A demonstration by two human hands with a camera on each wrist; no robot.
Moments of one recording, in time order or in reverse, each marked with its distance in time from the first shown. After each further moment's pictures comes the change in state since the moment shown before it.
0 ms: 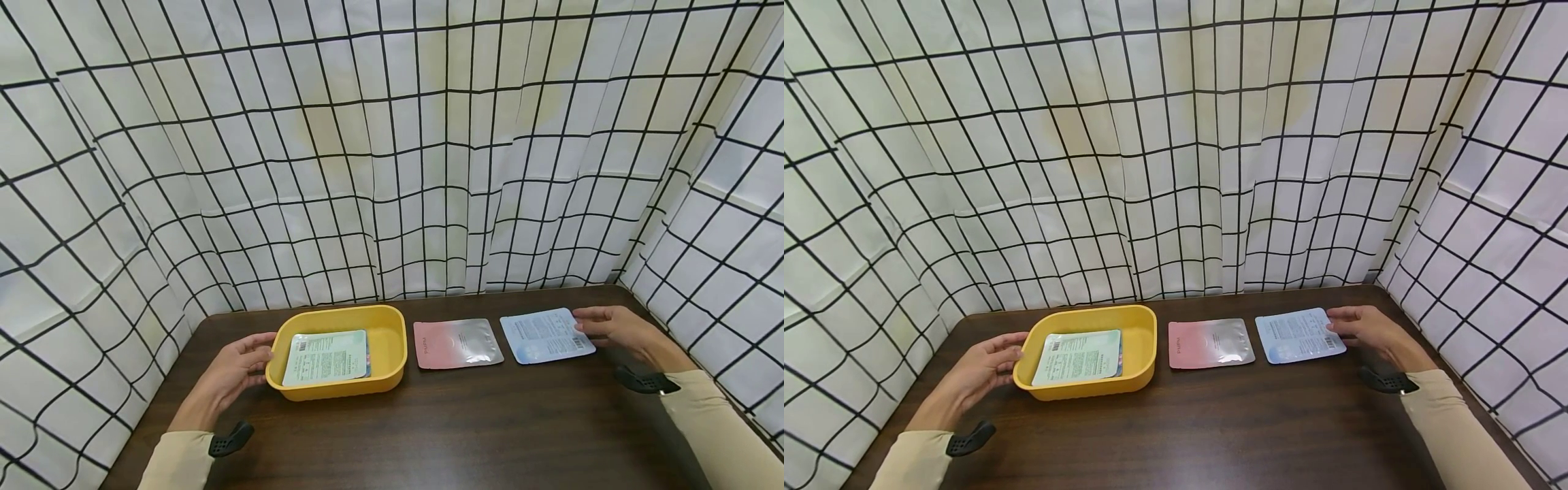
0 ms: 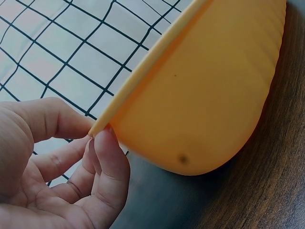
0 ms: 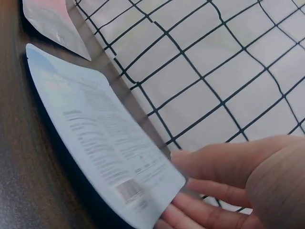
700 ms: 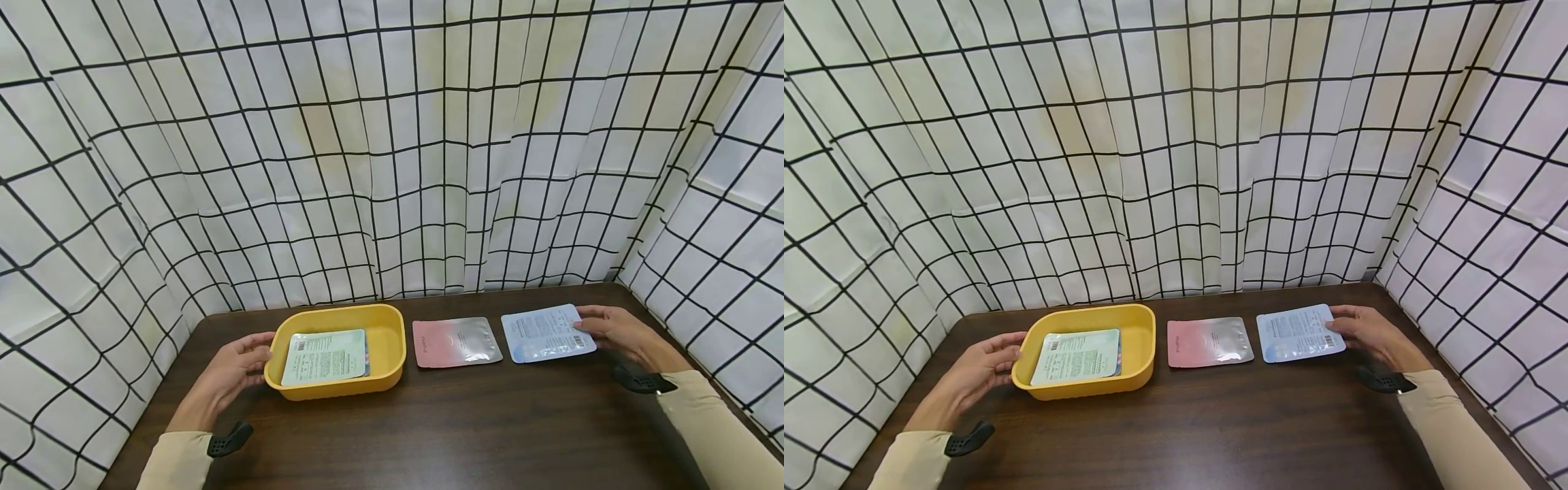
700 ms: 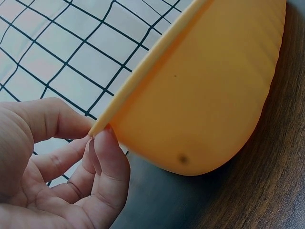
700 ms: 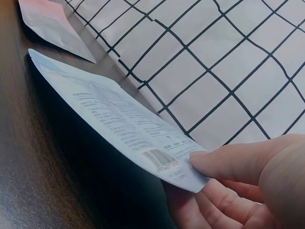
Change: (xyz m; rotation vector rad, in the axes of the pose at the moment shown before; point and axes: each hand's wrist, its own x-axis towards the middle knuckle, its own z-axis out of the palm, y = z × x) left_hand 0.003 -0.002 -0.002 -0.001 -0.005 -0.022; right_hand 0.007 0.013 0.005 0.180 0.036 0.036
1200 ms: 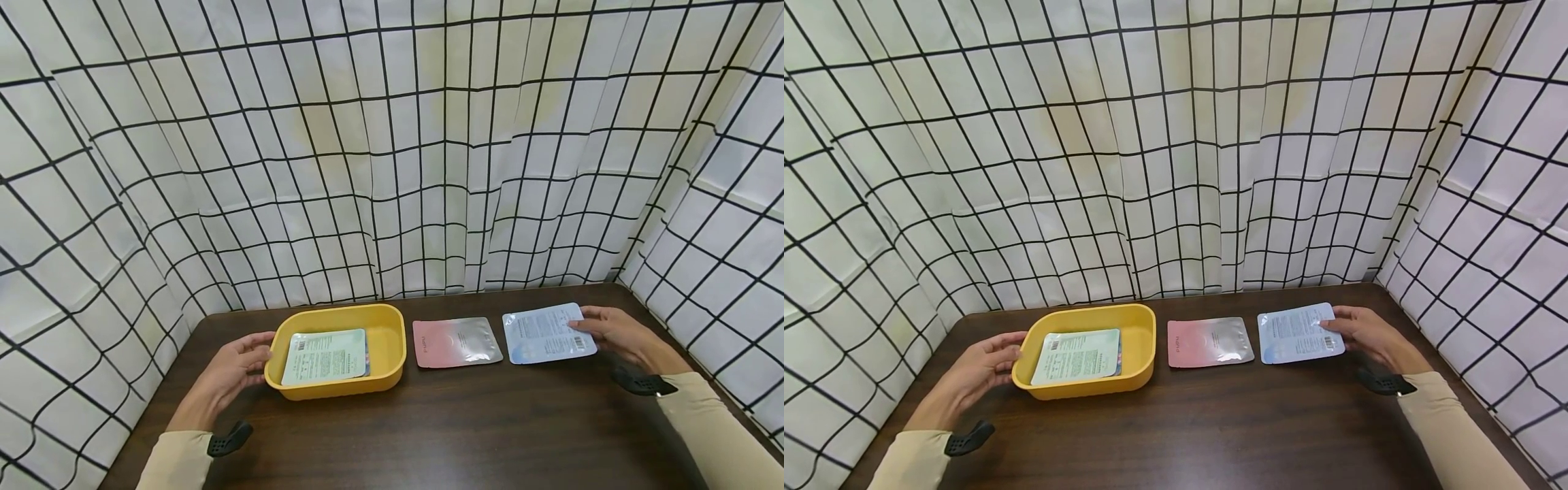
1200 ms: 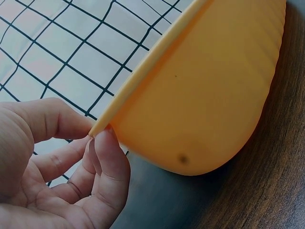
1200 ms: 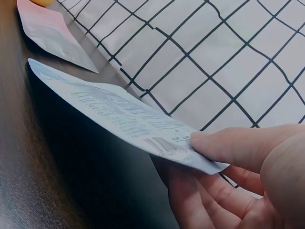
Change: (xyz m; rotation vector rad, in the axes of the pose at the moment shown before) left_hand -0.002 0.002 0.001 0.008 0.003 0.003; right_hand -0.002 -0.003 0.005 0.116 -0.046 -0.023
